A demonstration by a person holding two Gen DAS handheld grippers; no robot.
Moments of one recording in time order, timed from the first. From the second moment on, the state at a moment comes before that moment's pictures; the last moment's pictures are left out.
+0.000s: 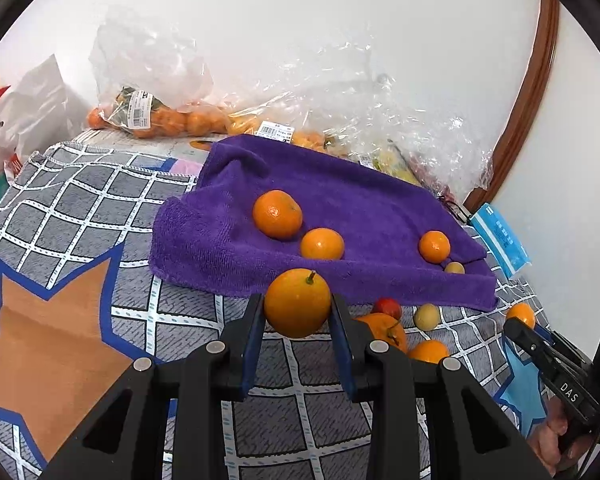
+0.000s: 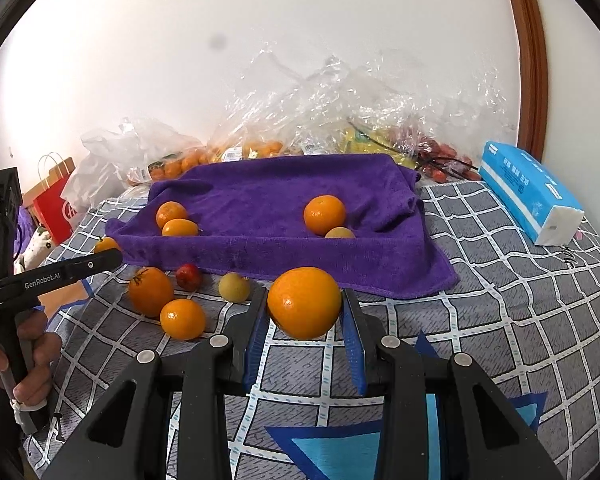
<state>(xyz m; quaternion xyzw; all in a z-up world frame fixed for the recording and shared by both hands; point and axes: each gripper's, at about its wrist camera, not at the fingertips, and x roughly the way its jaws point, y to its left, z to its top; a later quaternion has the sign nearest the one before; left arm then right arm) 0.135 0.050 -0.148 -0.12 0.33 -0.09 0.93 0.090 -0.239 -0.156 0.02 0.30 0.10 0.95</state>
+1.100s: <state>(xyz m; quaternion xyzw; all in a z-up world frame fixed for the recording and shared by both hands) 0.119 0.040 -0.136 -0.08 0.29 -0.10 0.95 0.084 -0.244 -0.152 0.03 0.29 0.10 0.95</state>
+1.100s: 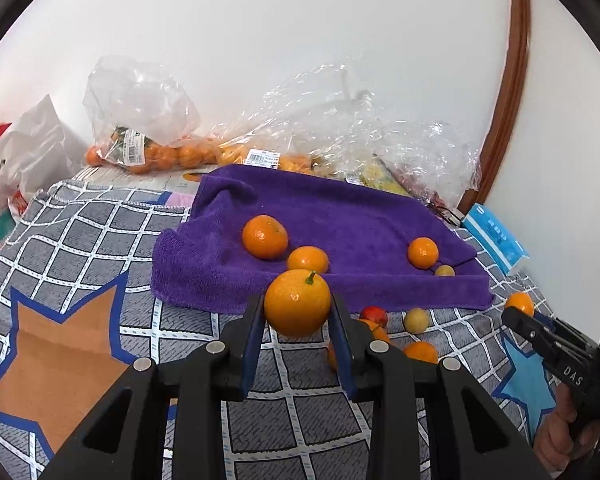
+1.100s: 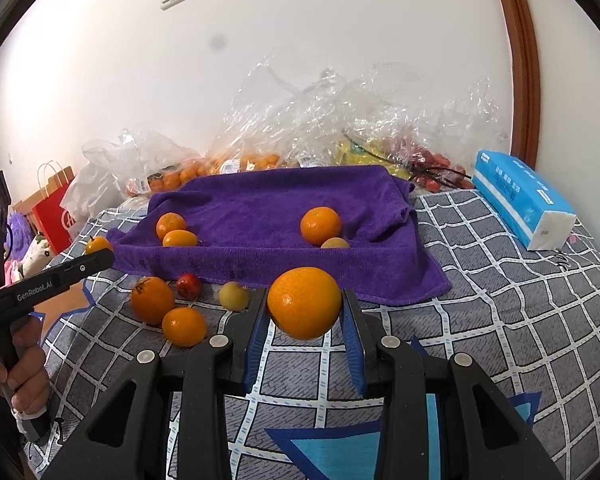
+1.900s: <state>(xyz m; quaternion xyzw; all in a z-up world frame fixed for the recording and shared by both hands) 0.145 0.045 -0.062 -0.09 0.27 -0.08 0.96 0.134 -0.222 -0.075 0.02 0.24 0.12 0.96</state>
